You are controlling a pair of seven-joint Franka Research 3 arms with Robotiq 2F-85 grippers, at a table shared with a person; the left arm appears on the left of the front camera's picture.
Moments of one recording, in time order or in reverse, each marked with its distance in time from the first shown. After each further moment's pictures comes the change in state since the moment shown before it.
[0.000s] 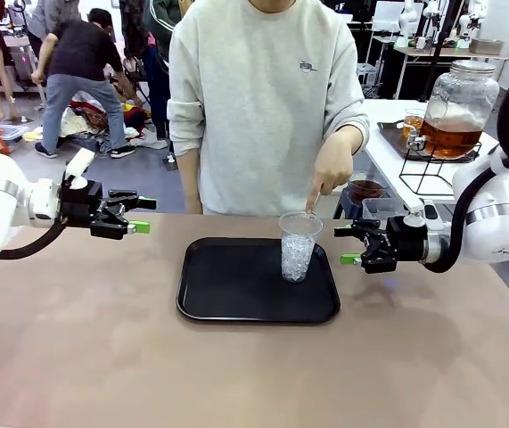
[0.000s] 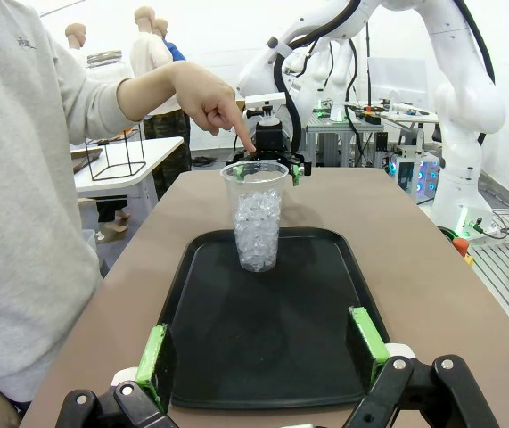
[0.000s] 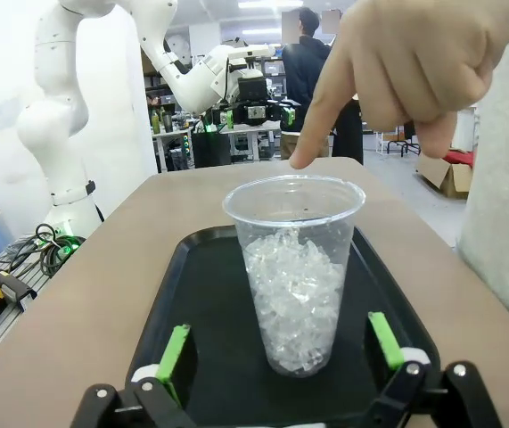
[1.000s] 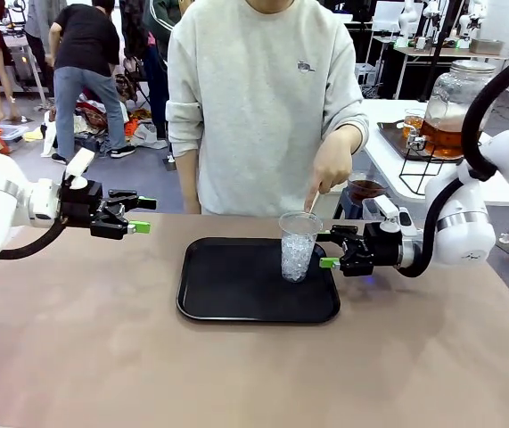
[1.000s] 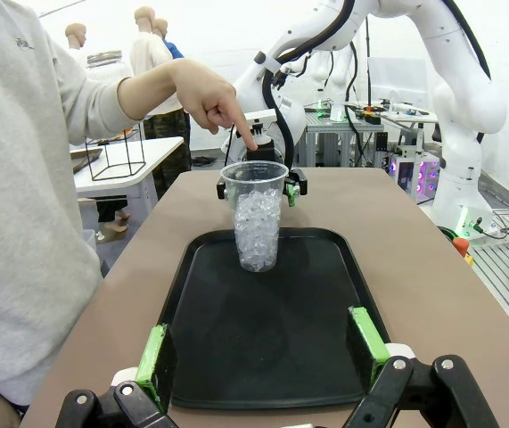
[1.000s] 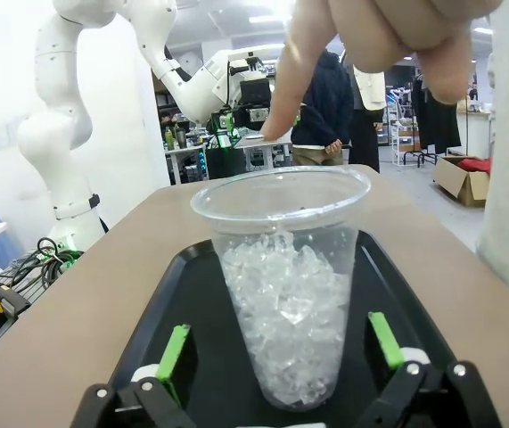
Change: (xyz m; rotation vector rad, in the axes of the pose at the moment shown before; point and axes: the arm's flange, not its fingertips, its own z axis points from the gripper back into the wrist) left arm 0.000 0.000 0.000 0.000 0.000 0.000; right arm -0.024 -0.015 -0.044 0.046 -0.054 -0.038
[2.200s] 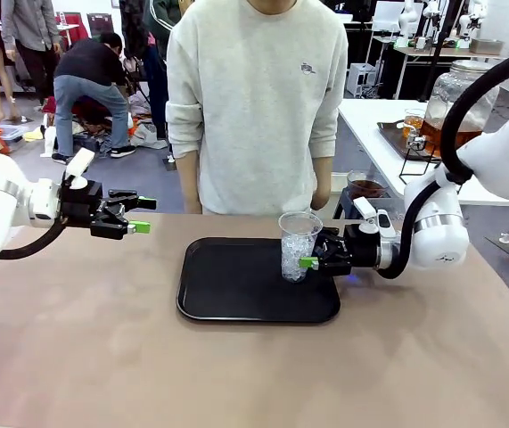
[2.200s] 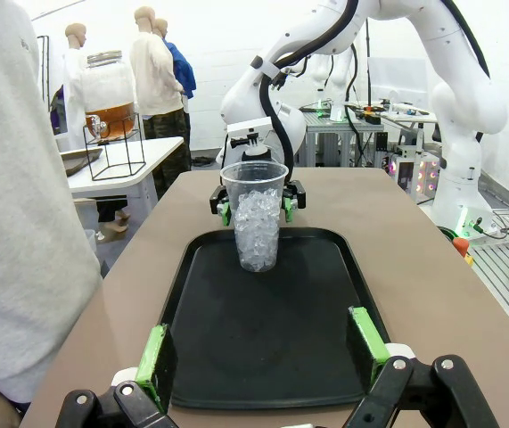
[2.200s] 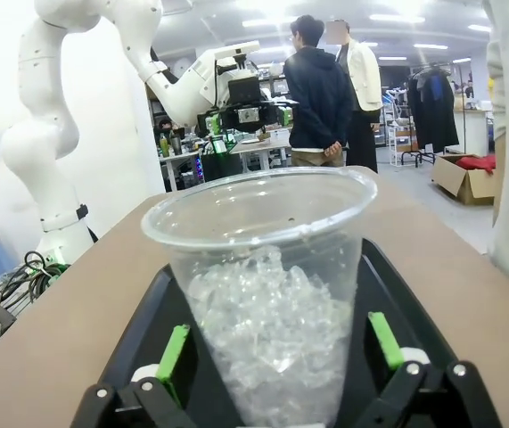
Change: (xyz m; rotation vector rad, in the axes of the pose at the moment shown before) left arm 0.000 0.000 0.000 0.000 0.000 0.000; right arm -0.009 -0.006 -0.038 -0.016 -0.014 -0.030
